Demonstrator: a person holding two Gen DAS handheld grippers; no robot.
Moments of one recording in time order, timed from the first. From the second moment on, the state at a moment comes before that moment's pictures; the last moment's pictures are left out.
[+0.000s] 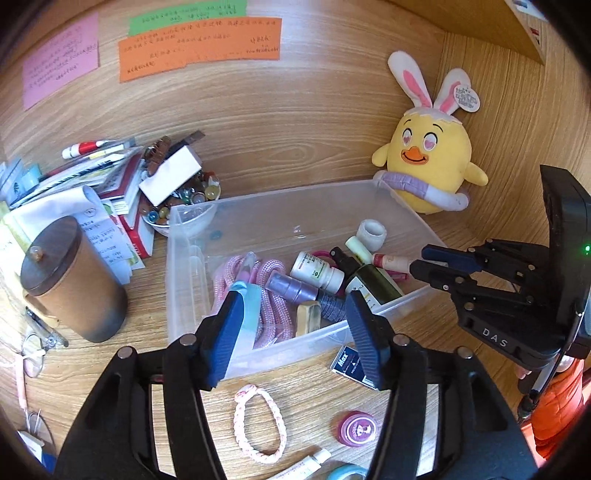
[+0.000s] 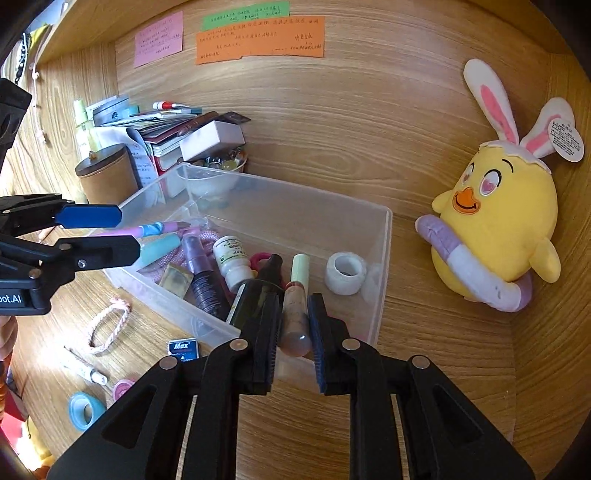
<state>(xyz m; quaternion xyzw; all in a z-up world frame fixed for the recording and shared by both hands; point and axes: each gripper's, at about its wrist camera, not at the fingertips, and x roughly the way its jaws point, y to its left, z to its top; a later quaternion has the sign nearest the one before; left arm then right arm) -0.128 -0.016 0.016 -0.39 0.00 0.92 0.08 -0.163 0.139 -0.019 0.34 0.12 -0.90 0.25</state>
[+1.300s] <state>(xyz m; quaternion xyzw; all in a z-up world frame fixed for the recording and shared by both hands) -0.034 -0.048 -0.067 -0.46 0.01 0.89 0.08 -0.075 0.078 -0.080 0.40 0.16 -0.83 0.36</state>
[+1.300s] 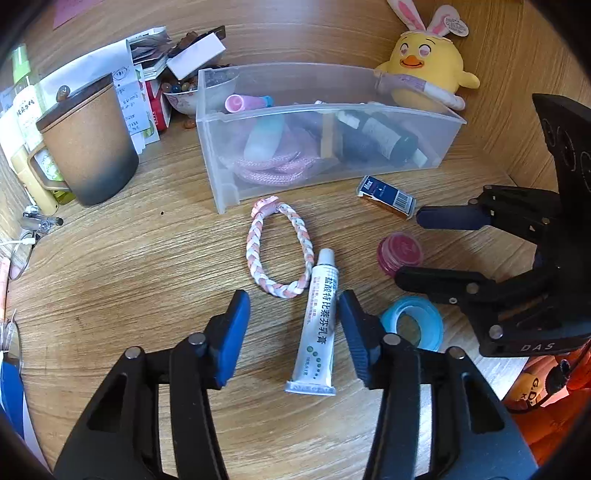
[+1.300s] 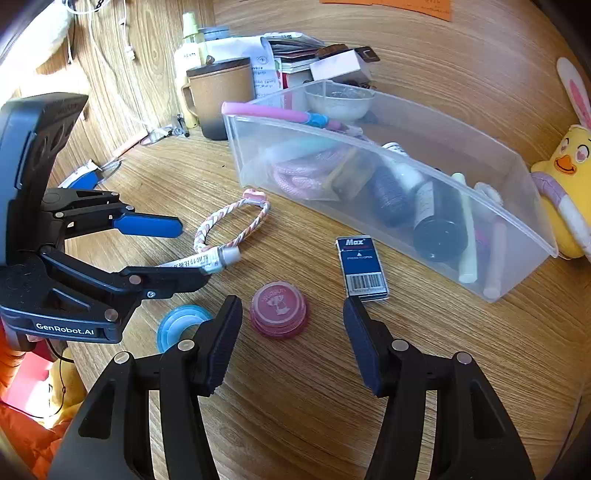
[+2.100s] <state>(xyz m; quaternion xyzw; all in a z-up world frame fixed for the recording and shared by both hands) -0.048 -0.035 -0.025 -0.40 0.00 0.91 0.09 -0.088 0.100 -0.047 0.37 0.11 -0.85 0.34</state>
